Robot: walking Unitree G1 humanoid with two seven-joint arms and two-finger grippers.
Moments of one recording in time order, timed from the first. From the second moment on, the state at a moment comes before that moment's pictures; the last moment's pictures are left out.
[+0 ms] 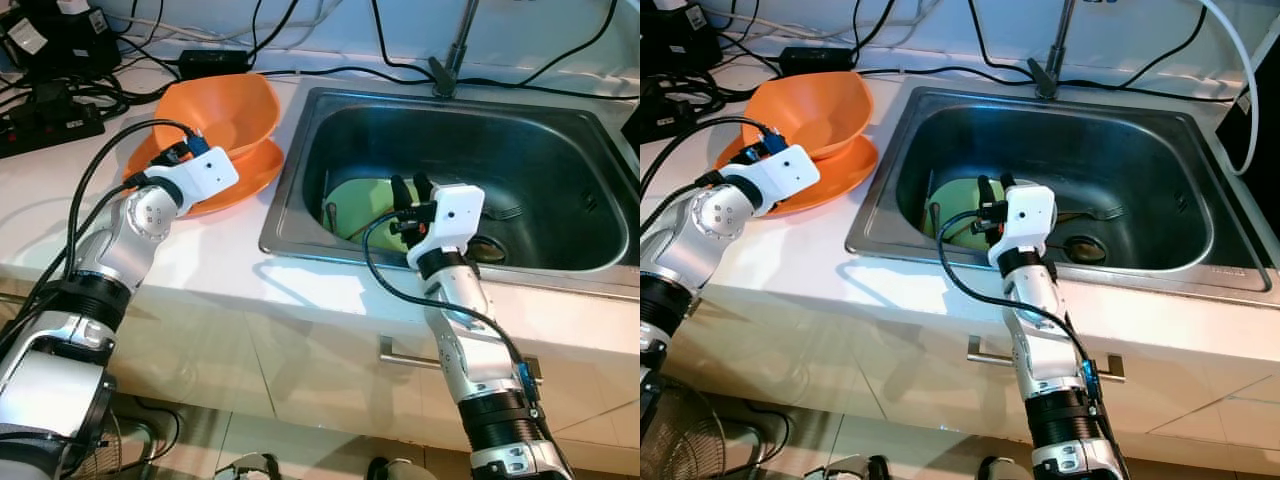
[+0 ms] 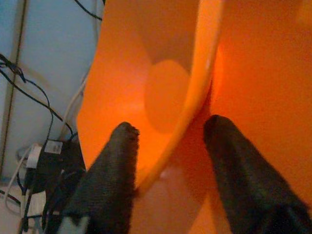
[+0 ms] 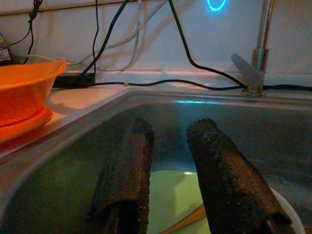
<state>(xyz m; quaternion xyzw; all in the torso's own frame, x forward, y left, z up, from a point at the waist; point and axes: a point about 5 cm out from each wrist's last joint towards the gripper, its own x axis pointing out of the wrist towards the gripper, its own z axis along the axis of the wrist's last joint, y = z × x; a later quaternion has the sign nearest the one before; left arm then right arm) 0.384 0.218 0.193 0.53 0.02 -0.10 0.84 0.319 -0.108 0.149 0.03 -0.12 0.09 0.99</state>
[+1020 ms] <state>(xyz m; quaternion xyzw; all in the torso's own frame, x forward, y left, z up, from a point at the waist) 0.387 0.208 0.202 0.52 0.00 -0.11 0.84 0.319 -0.107 0.149 0.03 -0.12 0.09 0.99</state>
